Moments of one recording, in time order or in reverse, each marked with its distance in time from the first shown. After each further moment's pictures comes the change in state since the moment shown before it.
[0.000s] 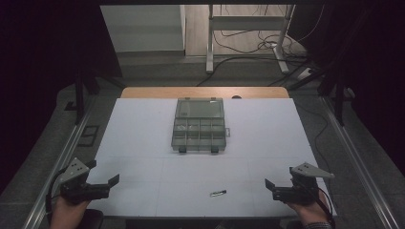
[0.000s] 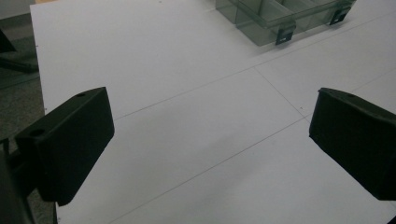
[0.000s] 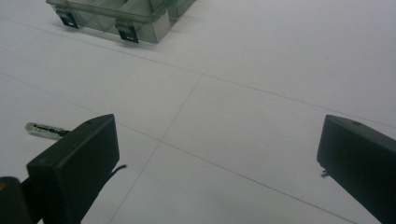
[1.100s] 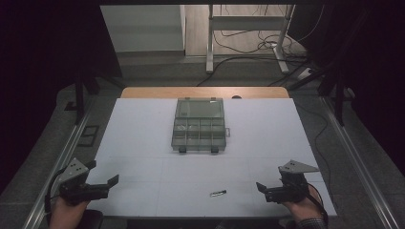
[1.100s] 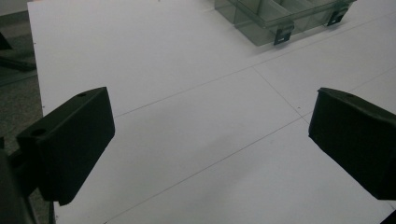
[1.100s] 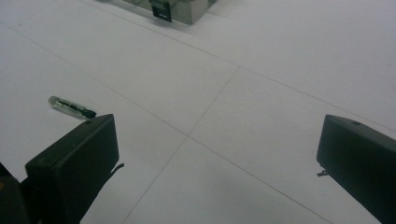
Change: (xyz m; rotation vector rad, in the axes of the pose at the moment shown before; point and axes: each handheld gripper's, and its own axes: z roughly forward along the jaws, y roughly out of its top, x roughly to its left) left arm 0.002 -0.001 0.000 0.001 -0.011 -0.013; right arm 0.011 0.007 0.019 0.079 0.102 -0.108
